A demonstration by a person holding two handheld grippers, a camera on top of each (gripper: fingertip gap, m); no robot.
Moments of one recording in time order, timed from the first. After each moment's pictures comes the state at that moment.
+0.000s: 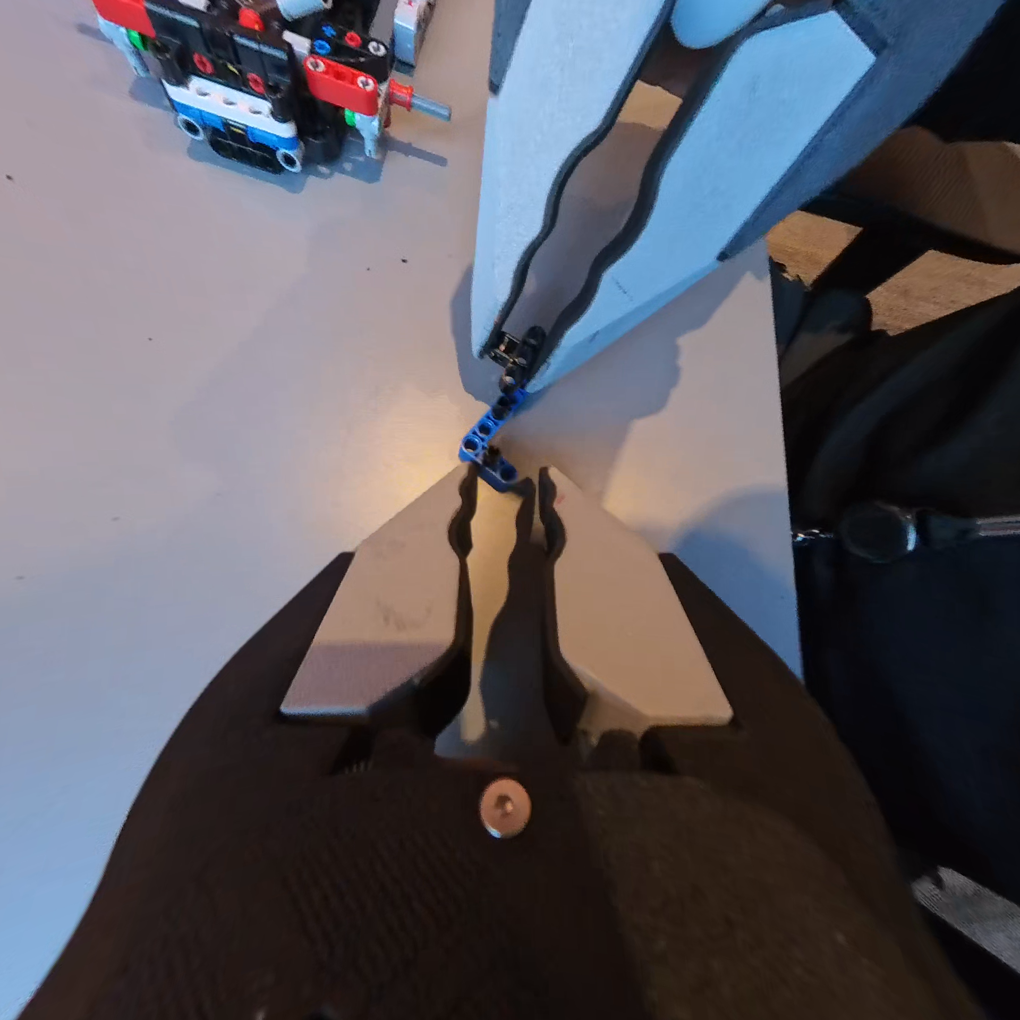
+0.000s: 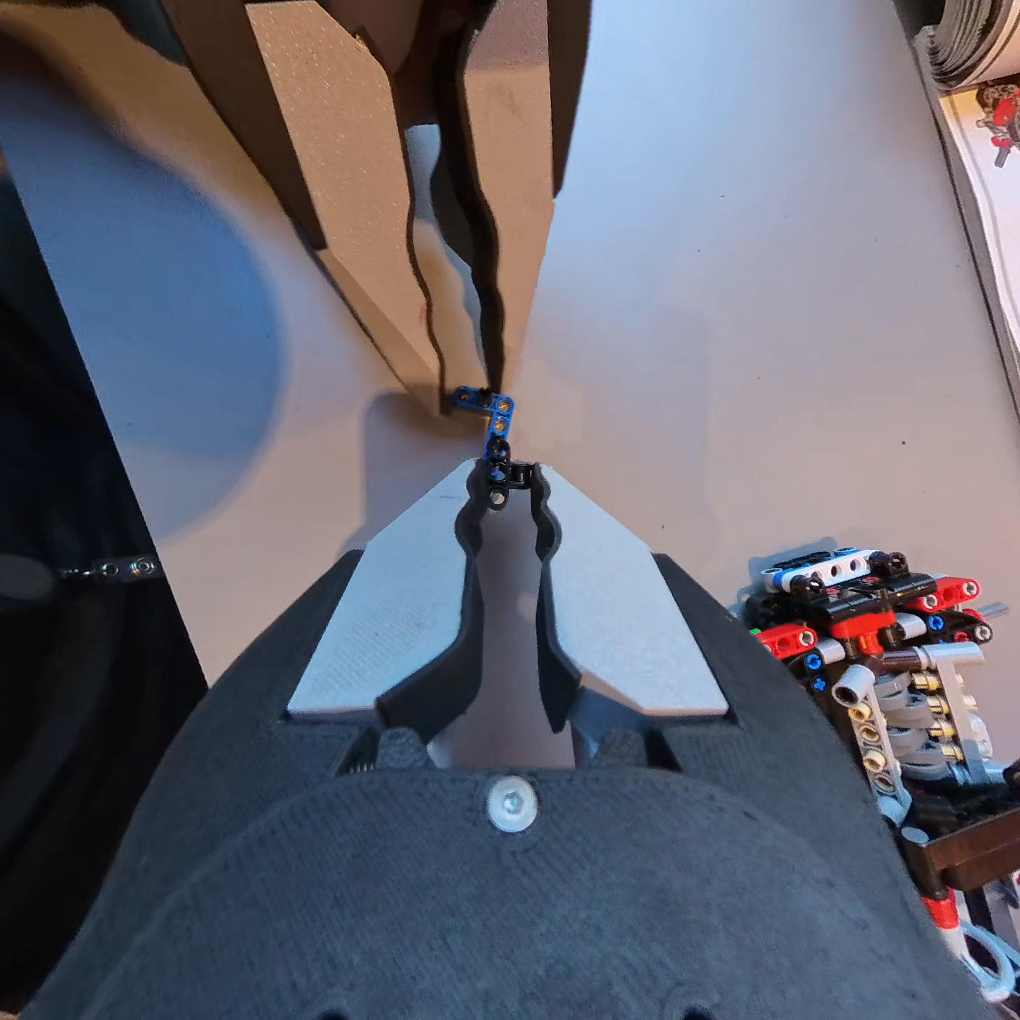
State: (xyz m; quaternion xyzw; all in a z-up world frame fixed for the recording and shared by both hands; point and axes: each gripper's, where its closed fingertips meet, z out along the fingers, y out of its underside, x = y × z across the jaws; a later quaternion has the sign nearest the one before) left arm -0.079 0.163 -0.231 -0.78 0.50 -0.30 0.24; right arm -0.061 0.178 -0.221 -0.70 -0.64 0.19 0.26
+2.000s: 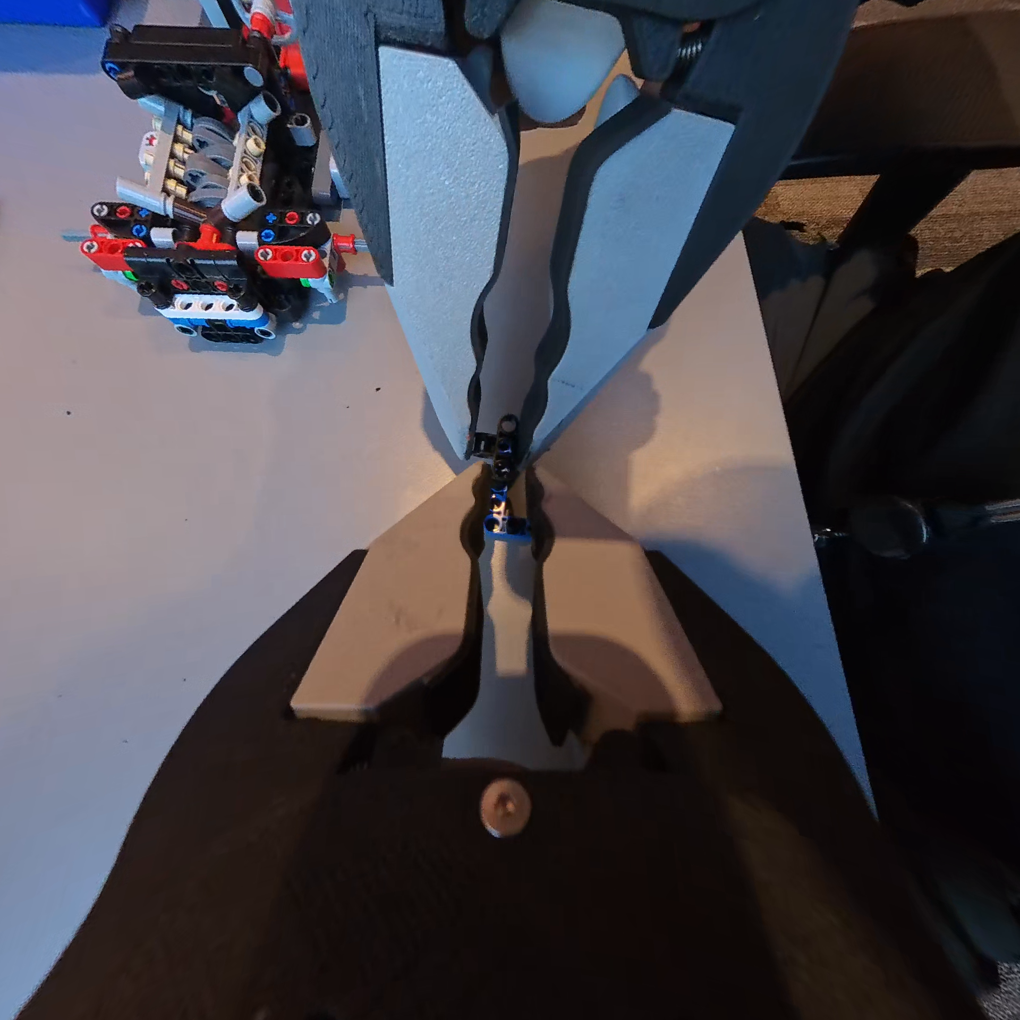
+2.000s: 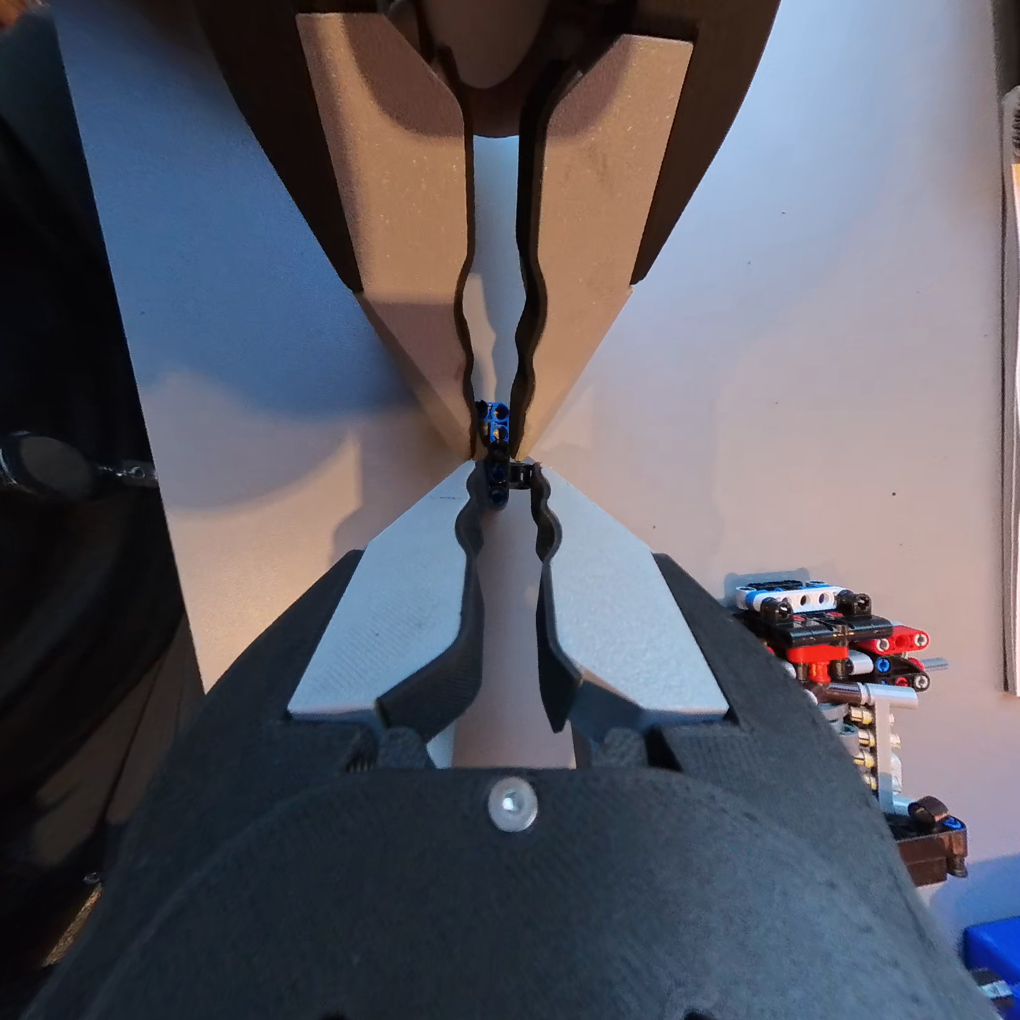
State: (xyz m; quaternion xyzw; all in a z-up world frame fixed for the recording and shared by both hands) left arm -0.045 0.168 -0.217 -0.72 0.58 -0.25 0.28; right arm -0.051 0.174 -0.221 -0.63 -0.72 0.17 0.23
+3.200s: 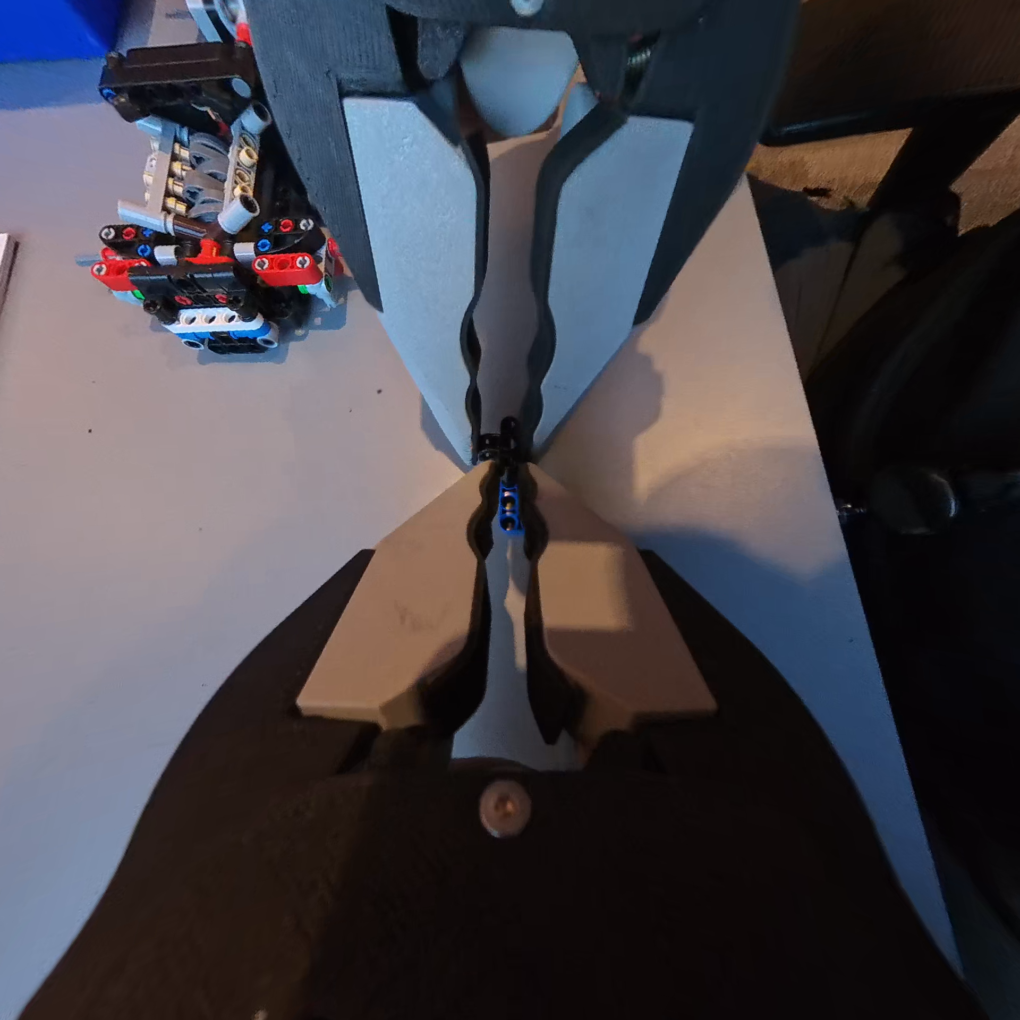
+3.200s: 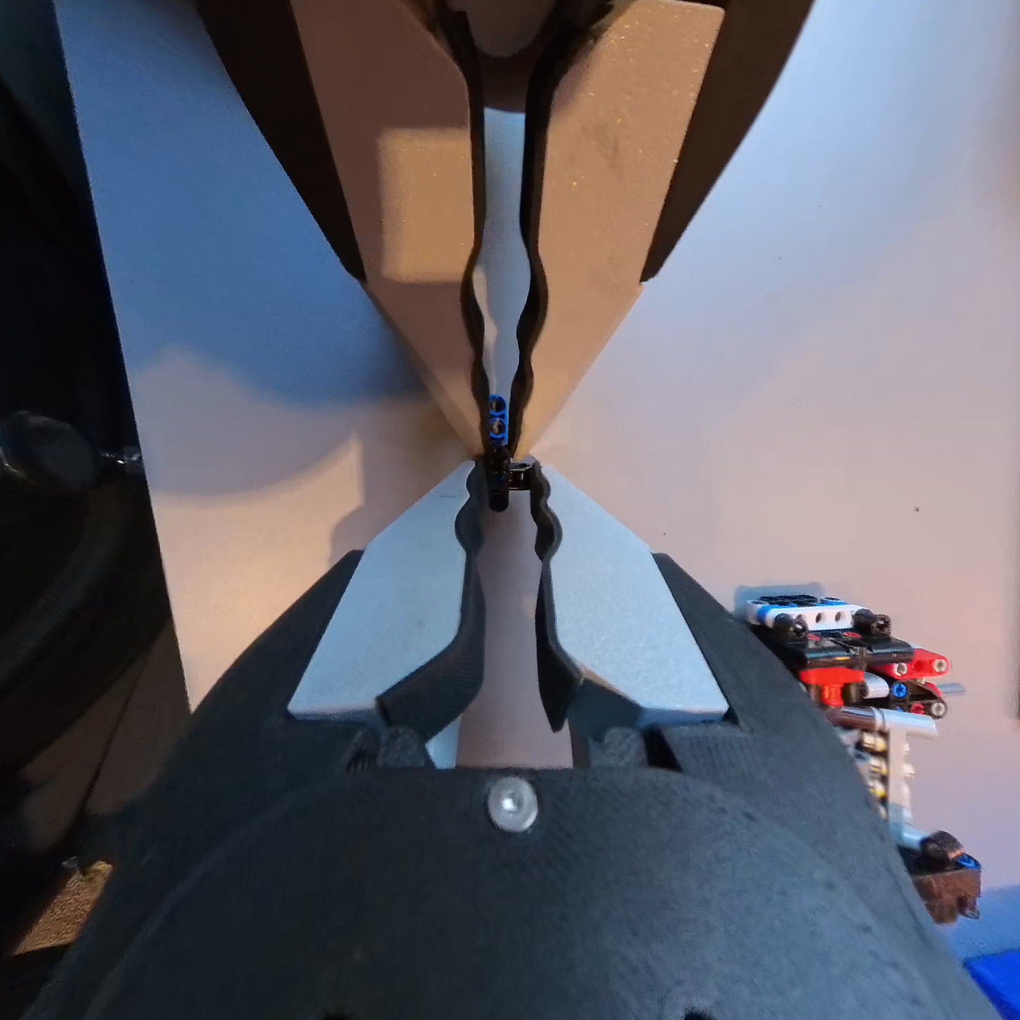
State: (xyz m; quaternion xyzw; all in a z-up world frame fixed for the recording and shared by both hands) left arm -0.045 0.168 -0.221 -0.70 0.60 -0.23 0.30; right arm -0.050 0.171 -0.229 -0.62 -0.74 0.17 0.21
